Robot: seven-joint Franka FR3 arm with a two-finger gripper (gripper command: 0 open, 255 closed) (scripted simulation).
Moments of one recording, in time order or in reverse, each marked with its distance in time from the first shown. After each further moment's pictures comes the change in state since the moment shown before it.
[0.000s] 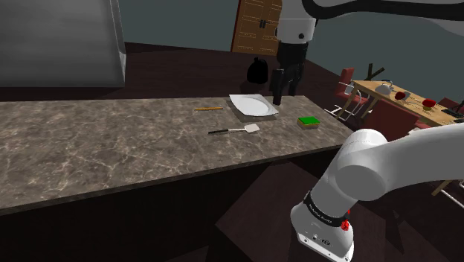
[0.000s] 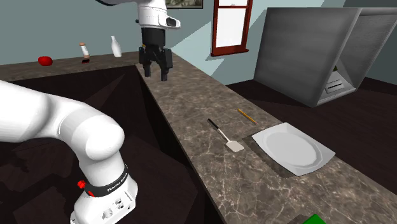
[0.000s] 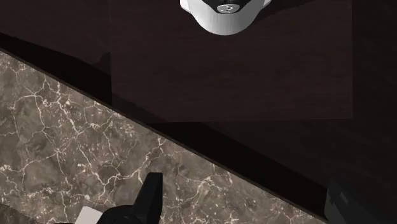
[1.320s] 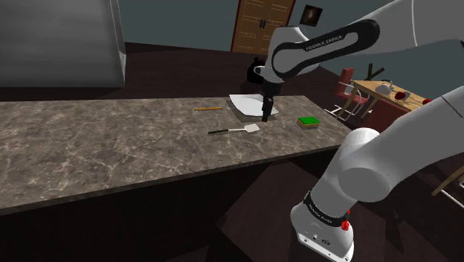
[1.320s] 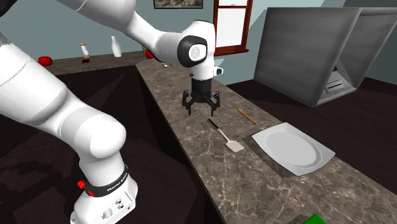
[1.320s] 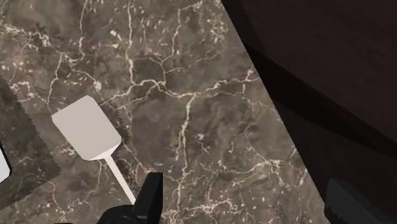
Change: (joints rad) arm 0.076 0.341 -0.443 -0.166 -0.213 0.672 -0.771
